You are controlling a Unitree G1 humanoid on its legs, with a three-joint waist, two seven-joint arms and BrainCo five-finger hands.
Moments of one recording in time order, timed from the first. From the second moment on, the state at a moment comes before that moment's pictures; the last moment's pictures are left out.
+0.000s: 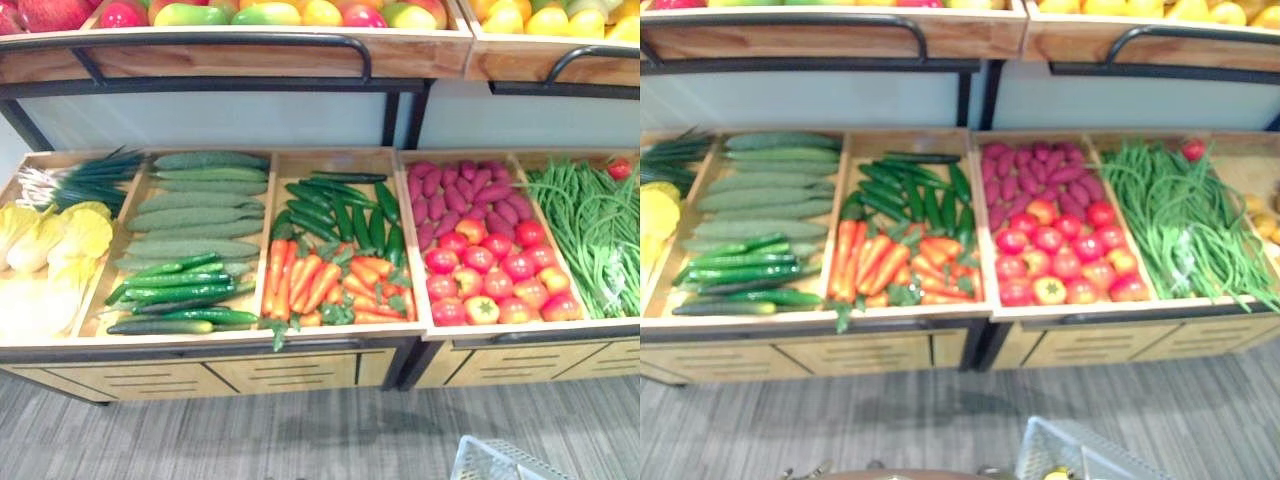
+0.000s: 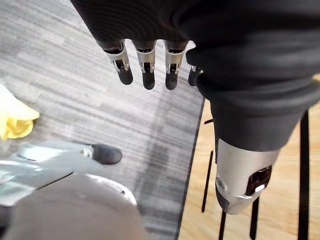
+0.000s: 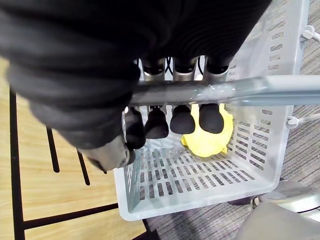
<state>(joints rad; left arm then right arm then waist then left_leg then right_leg) 0.19 0.04 0.38 1.06 0.03 -0.15 0.23 0.15 -0.06 -0.57 1.16 0.00 -0.16 -0.12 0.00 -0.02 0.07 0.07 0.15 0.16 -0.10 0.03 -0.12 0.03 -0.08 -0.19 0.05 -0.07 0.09</state>
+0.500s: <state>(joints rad) 0.26 -0.02 0.31 0.65 0.26 -0.17 0.52 0.19 -0.06 -0.46 1.14 0.00 -0.19 -0.17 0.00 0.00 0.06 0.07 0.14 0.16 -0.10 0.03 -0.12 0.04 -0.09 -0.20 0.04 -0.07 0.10</state>
